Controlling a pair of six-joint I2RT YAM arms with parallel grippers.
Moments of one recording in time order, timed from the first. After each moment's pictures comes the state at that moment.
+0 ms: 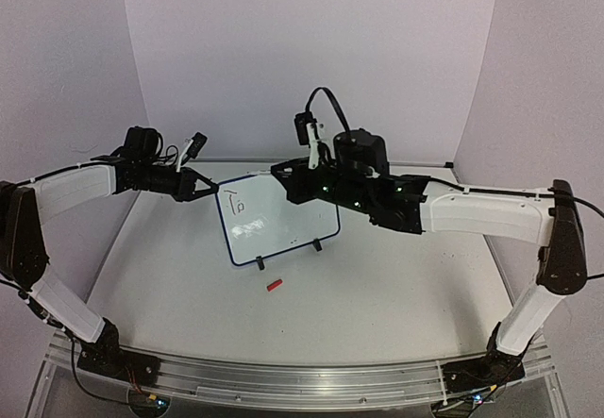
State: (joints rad) left arm -0.24 1.49 1.10 -0.30 0.82 0.13; right arm 1.01 1.73 1.38 0.15 0.12 0.35
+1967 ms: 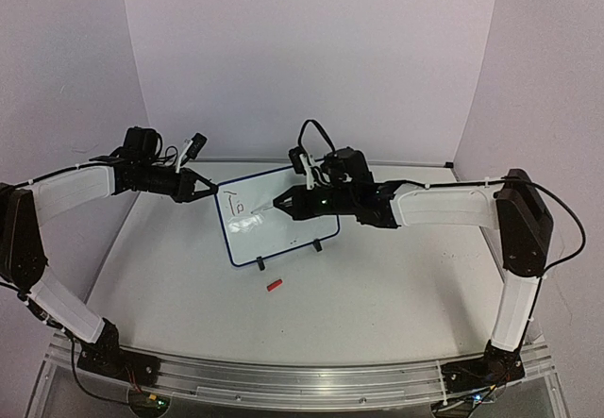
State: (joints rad) left arm -0.24 1.48 1.09 -0.31 0.81 0.13; right arm 0.85 1.92 1.38 0.13 -0.25 0.41
